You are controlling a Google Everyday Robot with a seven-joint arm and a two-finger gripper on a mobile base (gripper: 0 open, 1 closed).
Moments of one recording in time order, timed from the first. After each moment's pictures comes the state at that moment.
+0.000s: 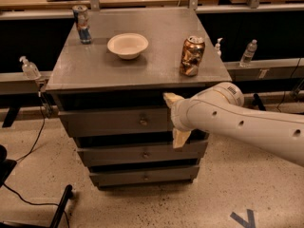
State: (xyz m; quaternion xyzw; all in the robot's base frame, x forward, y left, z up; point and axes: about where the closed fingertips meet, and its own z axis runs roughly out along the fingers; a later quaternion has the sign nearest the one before) arm 0.600 -0.082 0.703 -0.75 0.57 -0.15 0.30
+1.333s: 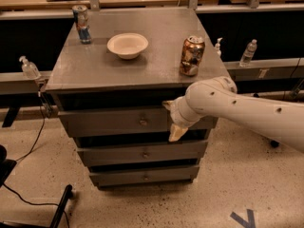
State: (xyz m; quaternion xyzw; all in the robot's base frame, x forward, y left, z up) arm 0.625 -0.077 0.658 -0.76 0.58 -0.07 0.27
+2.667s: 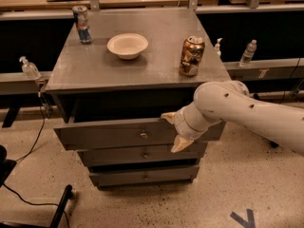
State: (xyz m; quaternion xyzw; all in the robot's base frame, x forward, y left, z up) arm 0.550 -0.080 0.665 -0.81 0.55 0.00 0.23
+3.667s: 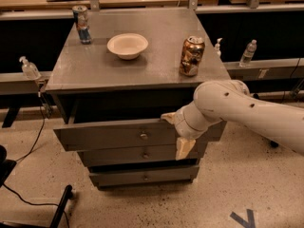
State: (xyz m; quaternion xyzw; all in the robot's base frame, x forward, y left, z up) arm 0.550 -0.079 0.668 -0.81 0.55 0.00 0.23
